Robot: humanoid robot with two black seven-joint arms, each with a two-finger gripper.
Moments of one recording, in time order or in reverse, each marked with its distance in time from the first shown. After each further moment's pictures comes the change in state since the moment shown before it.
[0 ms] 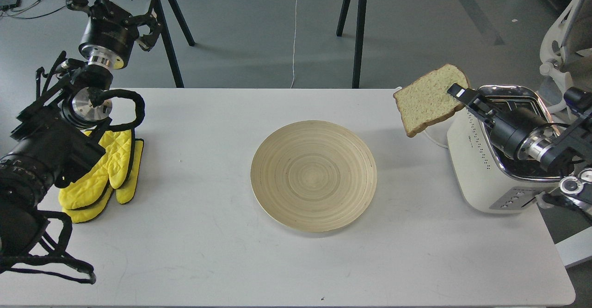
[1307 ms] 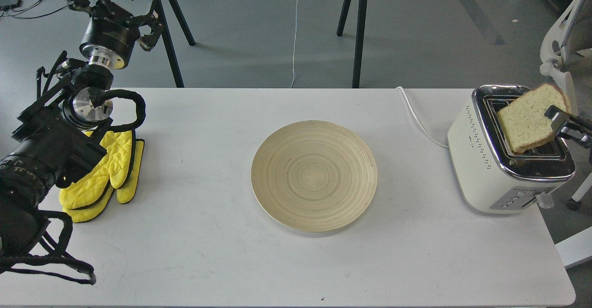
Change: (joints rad) left arm 0.000 -0.002 0.000 -0.002 0.000 0.000 0.001; right arm -0.014 -0.231 -0.151 -0.002 -0.164 -0.060 -0.074
